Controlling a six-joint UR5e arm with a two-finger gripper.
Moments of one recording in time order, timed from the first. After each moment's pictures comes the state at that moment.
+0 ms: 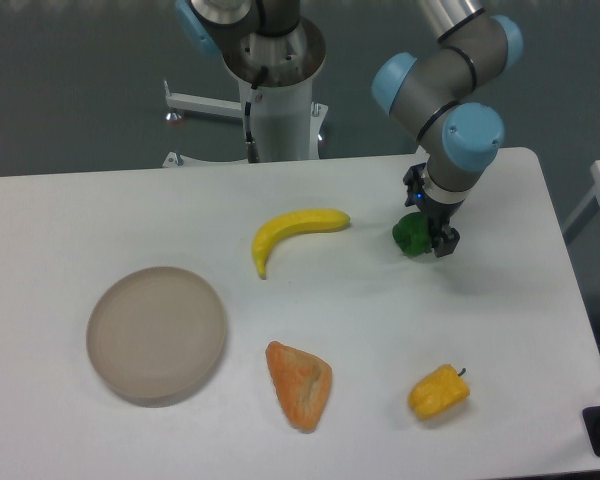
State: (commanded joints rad) arm 2.51 -1.96 -1.70 -1.17 1.61 1.92
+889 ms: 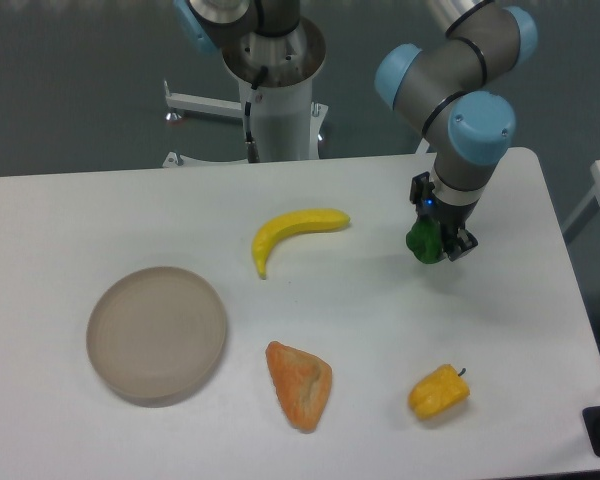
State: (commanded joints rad) arm 2.41 -2.00 -1.42 -1.27 1.58 1.57
